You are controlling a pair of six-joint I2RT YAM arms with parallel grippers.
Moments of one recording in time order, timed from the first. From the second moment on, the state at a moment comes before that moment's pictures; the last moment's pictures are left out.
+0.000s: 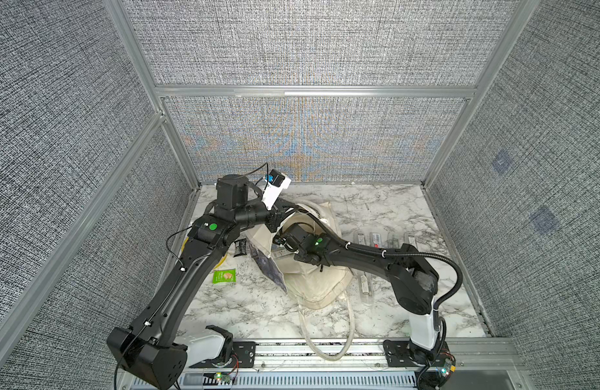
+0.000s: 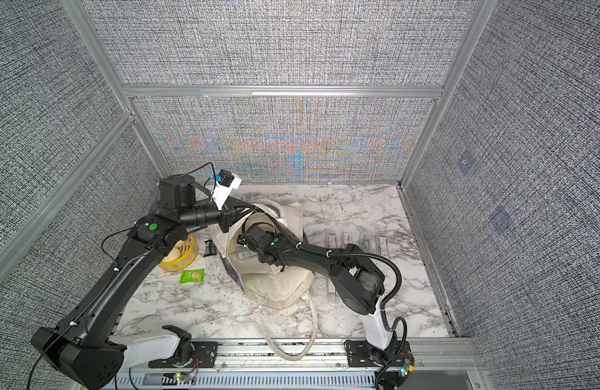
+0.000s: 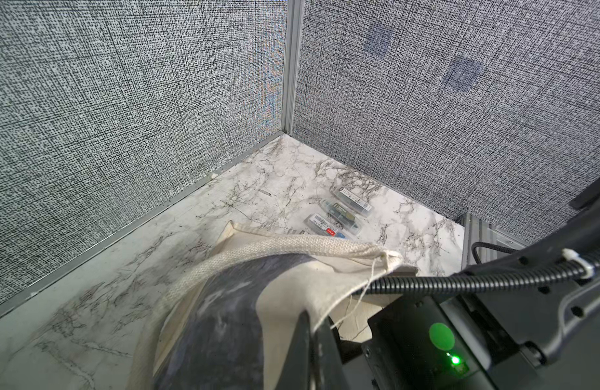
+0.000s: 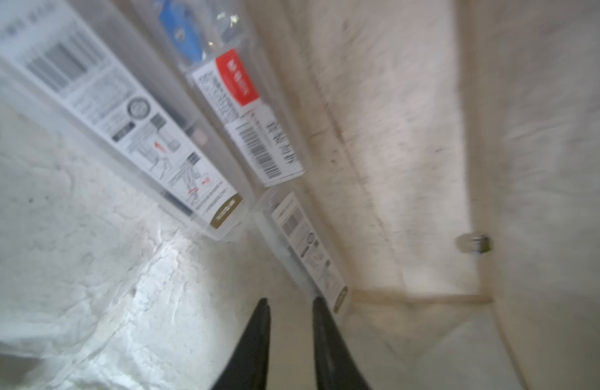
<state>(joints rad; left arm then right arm) -0.42 1.24 1.37 -0.54 0.67 0.10 0.95 1.99 1.50 -0.52 0.49 -0.53</state>
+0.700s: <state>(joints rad) -0.42 1.24 1.37 -0.54 0.67 0.10 0.93 2.08 1.14 0.26 0.63 -1.18</state>
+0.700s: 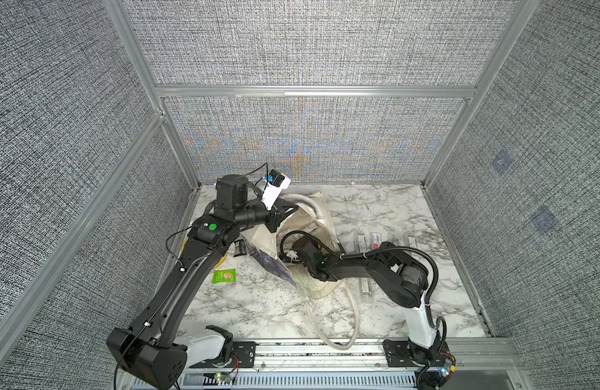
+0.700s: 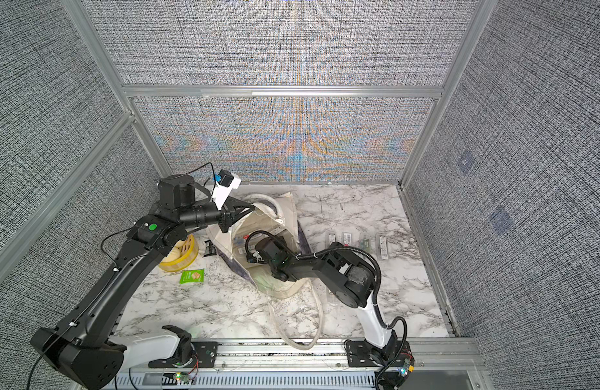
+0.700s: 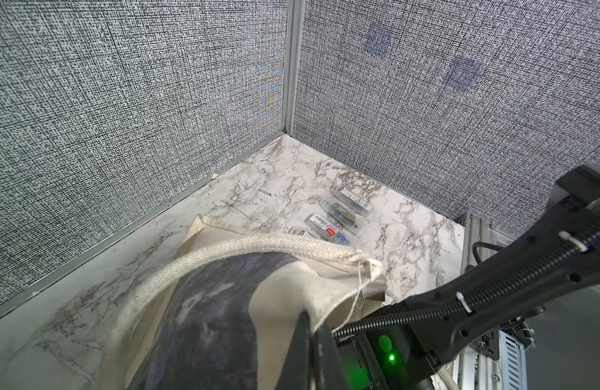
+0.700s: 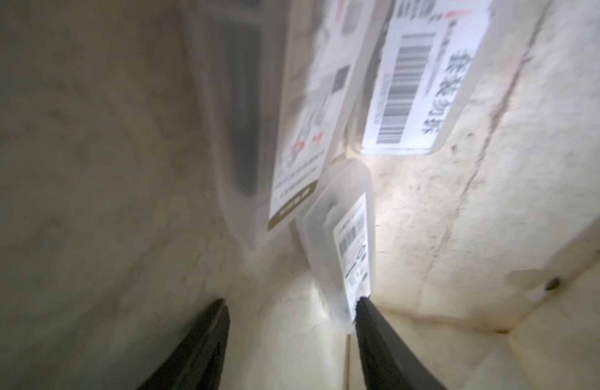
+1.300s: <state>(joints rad) -0.42 1.24 1.37 -0.54 0.70 0.11 0.91 1.87 1.21 -0.05 0.34 -0.91</state>
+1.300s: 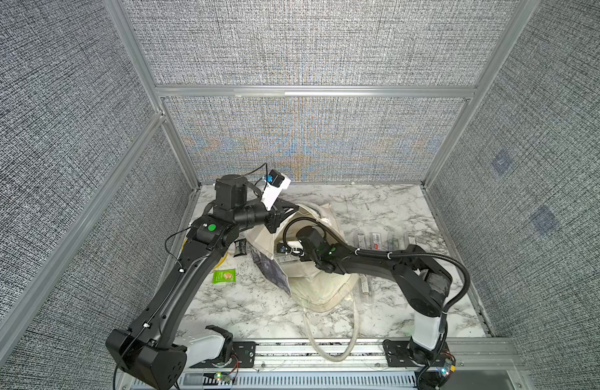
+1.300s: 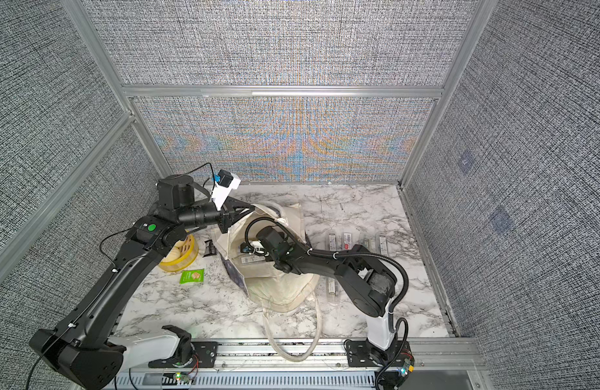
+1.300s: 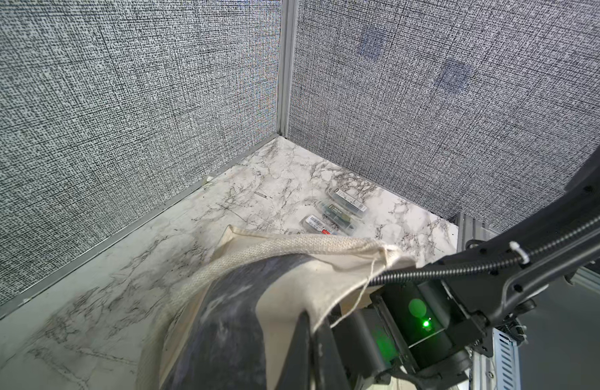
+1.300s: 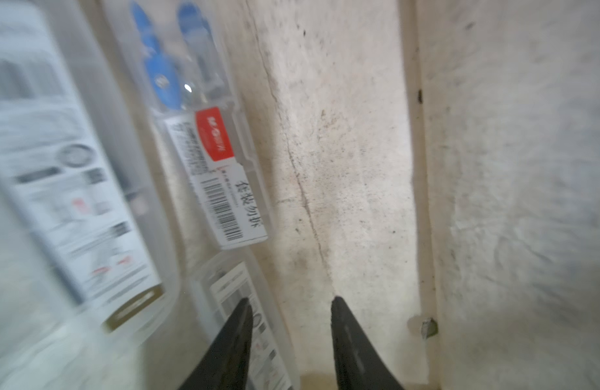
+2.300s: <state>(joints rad) -0.42 1.27 1.37 -0.55 0.76 0.12 0.90 2.07 1.51 -0.53 -0.21 -0.75</state>
